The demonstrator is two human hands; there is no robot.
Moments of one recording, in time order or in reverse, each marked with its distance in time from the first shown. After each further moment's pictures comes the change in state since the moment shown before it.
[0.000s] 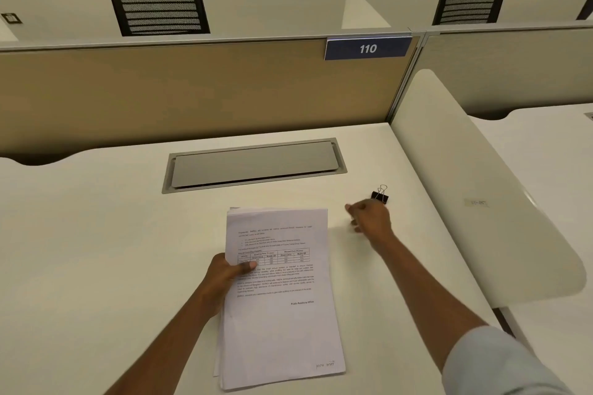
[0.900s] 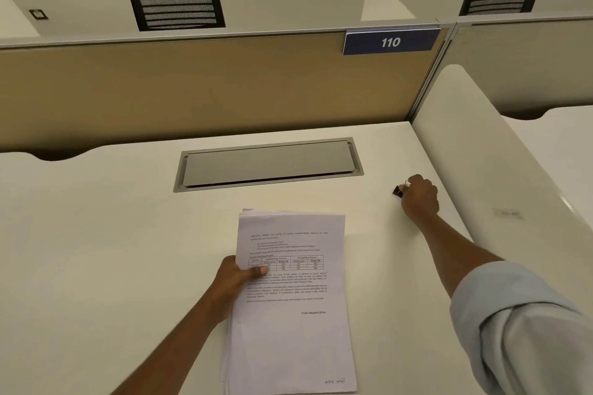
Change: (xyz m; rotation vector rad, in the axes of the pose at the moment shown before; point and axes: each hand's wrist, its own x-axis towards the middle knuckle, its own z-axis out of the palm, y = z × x) left_hand 0.002 0.005 0.005 -0.003 0.032 -0.022; right_hand 0.100 0.009 -0.042 -0.606 0.295 -0.048
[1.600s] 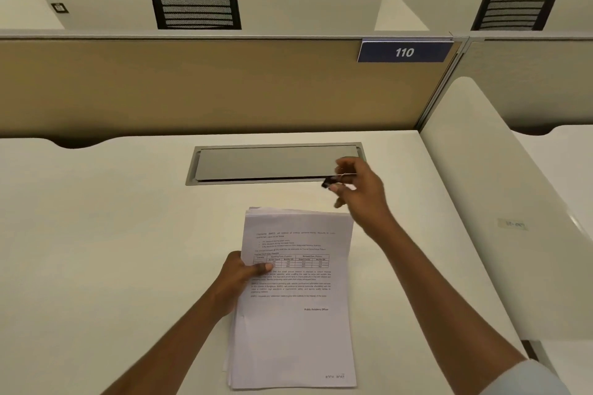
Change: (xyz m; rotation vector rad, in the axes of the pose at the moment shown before) left_hand -0.013 0.003 0.000 -0.019 0.012 0.039; right_hand -0.153 -0.130 -0.070 0.928 -0.334 -0.435
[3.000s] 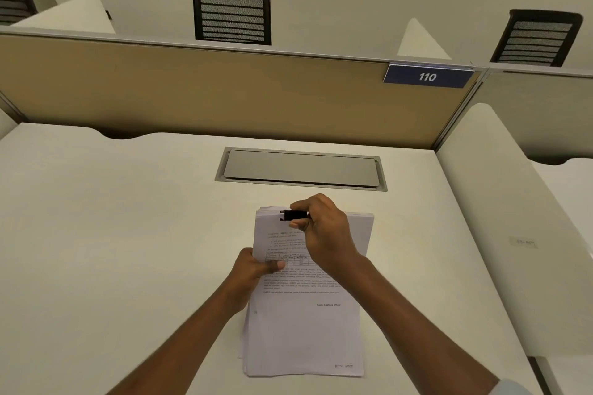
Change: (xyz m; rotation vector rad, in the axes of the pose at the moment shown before) left_hand -0.042 0.011 -0.003 -0.032 0.067 0.090; right_hand -0.088 -0.043 0.082 -0.530 -0.163 -0.545
